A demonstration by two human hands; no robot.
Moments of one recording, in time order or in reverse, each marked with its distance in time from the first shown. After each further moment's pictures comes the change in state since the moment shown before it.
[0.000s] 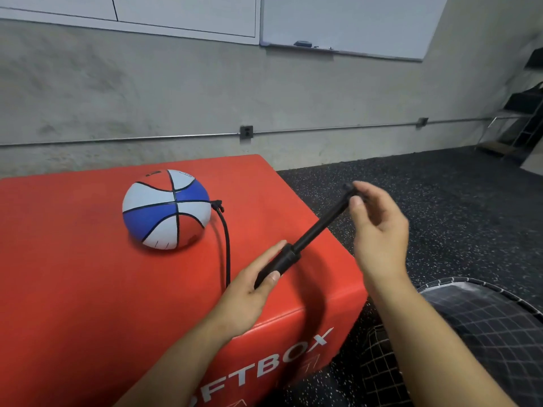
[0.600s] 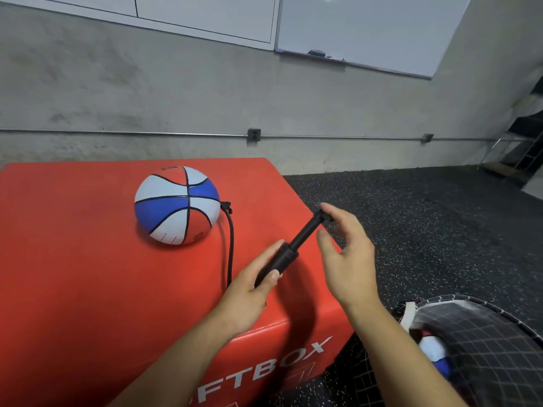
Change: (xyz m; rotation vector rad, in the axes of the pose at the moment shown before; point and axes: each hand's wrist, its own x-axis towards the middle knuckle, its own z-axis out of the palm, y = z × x) left_hand 0.003 -0.003 -0.003 -0.061 0.091 -0.002; right_hand -0.031 0.005 0.029 -0.297 -0.215 -0.172
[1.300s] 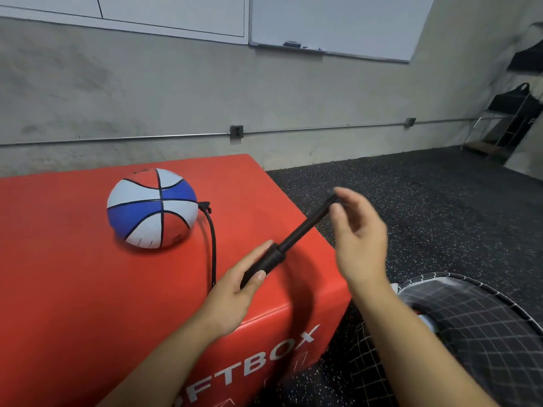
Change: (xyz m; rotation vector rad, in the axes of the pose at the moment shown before) left_hand -0.007 0.009 0.008 0.103 -0.083 0.009; right_hand 0.013 0.025 -0.037 0.193 0.168 0.124
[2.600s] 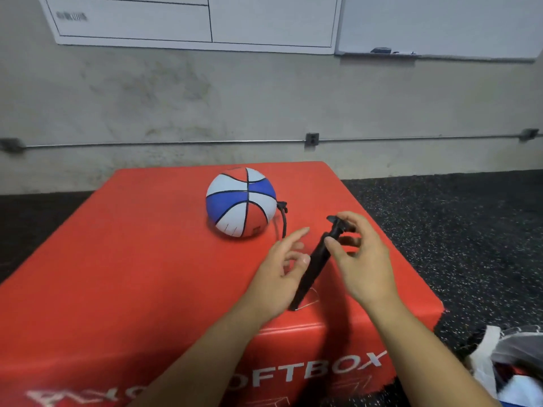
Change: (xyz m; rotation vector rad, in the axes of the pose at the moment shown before) left_hand -0.011 0.010 -0.040 -0.024 0.325 0.029; right_hand -0.041 -0.006 0.085 -0.039 -0.376 0.068
